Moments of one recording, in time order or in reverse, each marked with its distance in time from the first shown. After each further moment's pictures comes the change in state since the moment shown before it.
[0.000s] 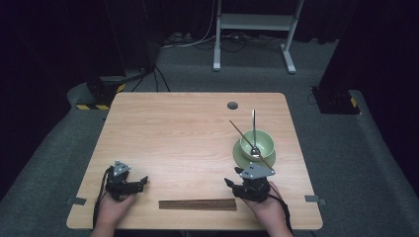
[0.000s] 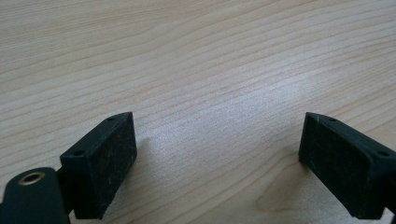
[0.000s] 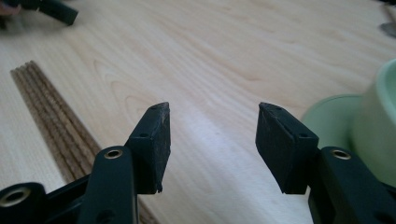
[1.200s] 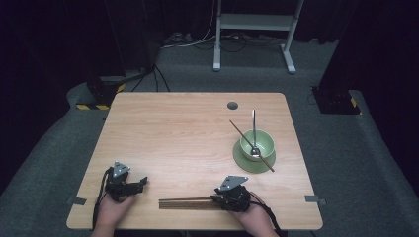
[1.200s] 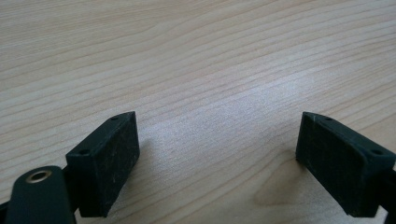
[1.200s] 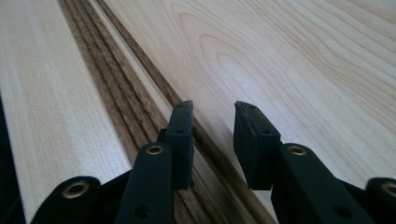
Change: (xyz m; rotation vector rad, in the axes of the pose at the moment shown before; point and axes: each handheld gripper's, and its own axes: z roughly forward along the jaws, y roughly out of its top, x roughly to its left) left arm -0.001 -0.002 -0.002 -0.004 0.007 0.004; right arm 0.034 -0.018 0.046 0.188 0.189 -0.052
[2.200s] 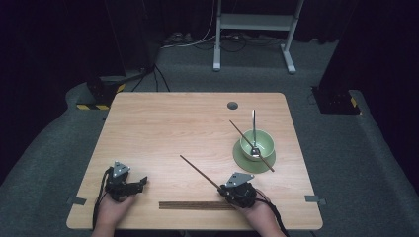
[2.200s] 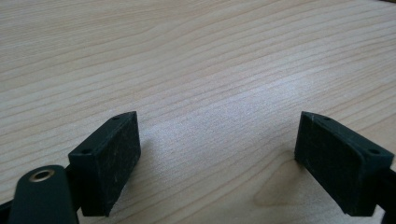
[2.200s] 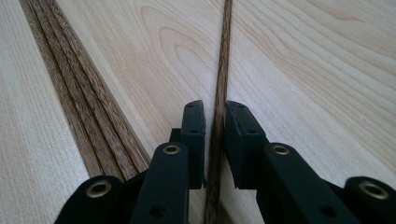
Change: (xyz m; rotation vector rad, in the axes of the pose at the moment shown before) left arm 0.000 0.000 0.000 -0.002 -0.002 0.000; right arm -0.017 -0.008 -0.005 -0.020 -0.063 -0.016
